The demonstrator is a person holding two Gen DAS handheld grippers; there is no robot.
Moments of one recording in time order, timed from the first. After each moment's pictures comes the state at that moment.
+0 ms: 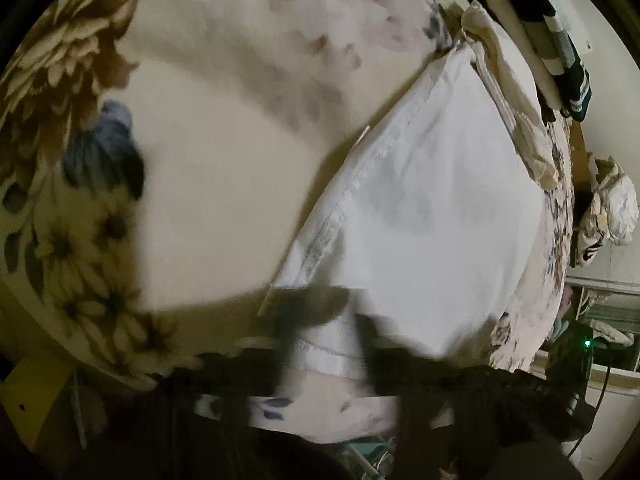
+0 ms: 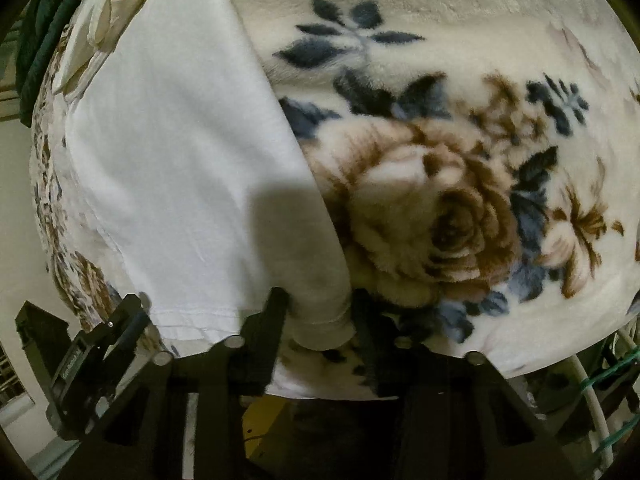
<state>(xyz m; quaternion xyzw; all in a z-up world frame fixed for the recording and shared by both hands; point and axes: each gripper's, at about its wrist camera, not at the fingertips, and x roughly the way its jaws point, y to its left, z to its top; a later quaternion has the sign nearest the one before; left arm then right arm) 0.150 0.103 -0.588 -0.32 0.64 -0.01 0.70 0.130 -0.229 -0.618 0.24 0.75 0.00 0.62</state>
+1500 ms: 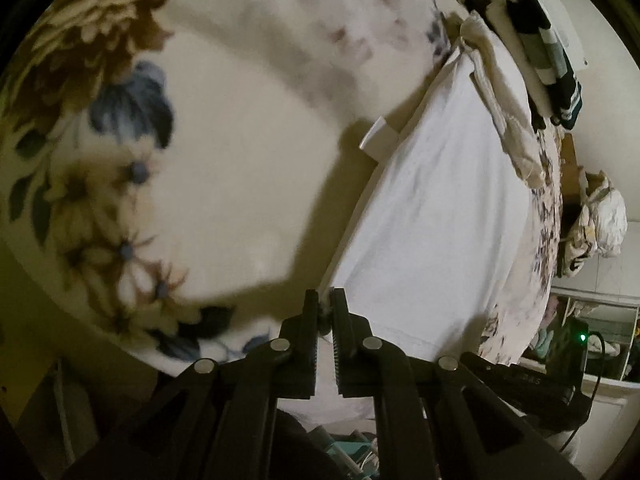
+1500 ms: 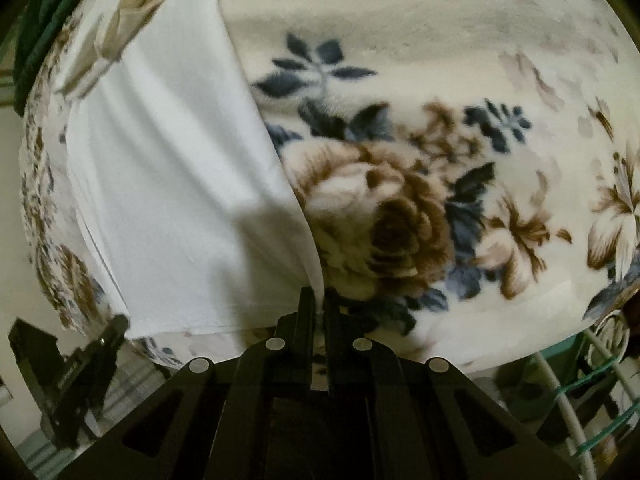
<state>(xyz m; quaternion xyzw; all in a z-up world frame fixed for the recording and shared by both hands) 0.136 0.106 -0.593 -0.35 0.64 -0.02 0.69 0.125 -0.267 -0.599 0.19 0.76 0.00 0.62</state>
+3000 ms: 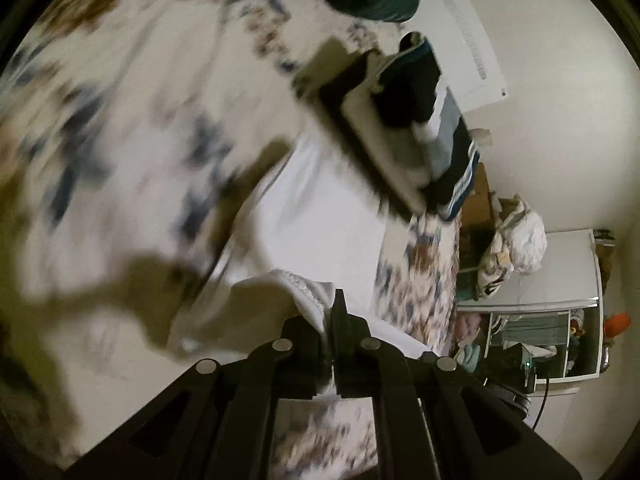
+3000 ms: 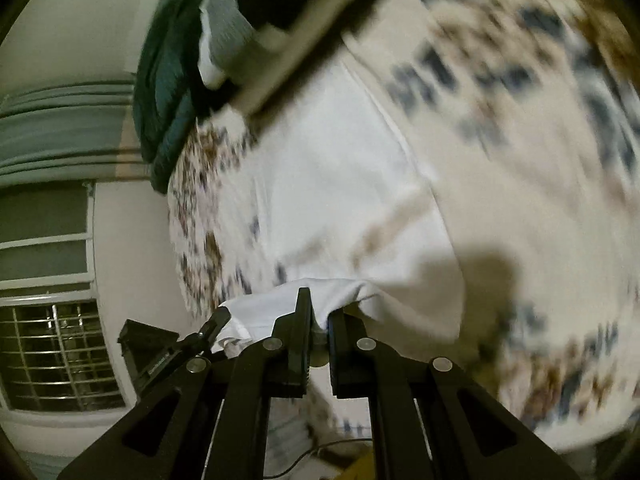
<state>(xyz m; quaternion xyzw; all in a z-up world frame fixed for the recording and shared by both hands) 0.346 0.102 -0.485 -0.42 0.52 -0.13 0.73 0.305 -0.342 -0.465 0.40 0.59 0.13 0.69</state>
